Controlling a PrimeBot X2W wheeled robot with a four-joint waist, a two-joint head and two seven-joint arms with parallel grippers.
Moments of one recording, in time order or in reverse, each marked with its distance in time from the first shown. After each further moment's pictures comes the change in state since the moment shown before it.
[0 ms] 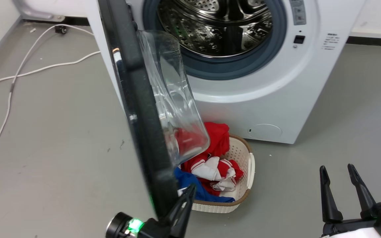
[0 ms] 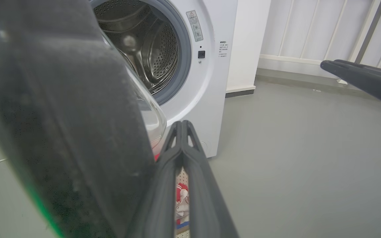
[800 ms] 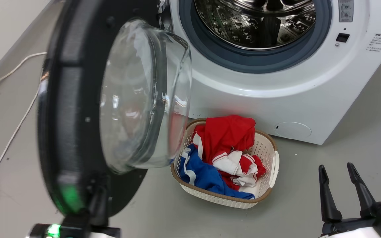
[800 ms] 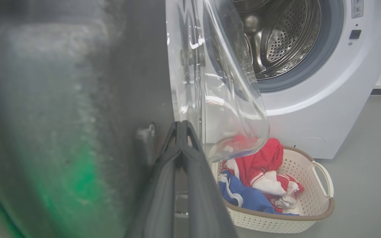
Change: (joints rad) left arm 0.069 0.118 0.267 -0.048 -0.072 0.111 0.001; right arm 0.000 0.000 0.001 -0.009 -0.018 0.000 0.000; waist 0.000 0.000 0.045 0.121
